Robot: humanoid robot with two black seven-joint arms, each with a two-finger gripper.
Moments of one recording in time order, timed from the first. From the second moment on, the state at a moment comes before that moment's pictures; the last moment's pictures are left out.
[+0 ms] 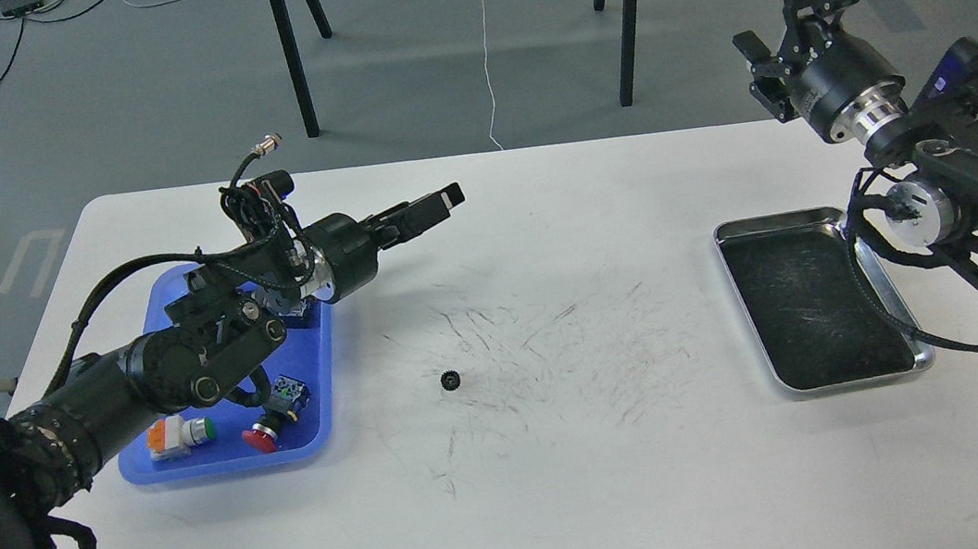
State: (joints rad) left arm -0.92 0.16 -0.28 -0.60 1.30 -0.06 -0.49; right arm 0.87 -0.48 0.47 0.78 -0.29 0.09 0.49
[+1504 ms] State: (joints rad) left arm -0.94 0.23 0.07 -0.77 1.84 0.18 -0.49; right arm 0.73 -0.57 0.51 0.77 -0.22 0.16 0.49
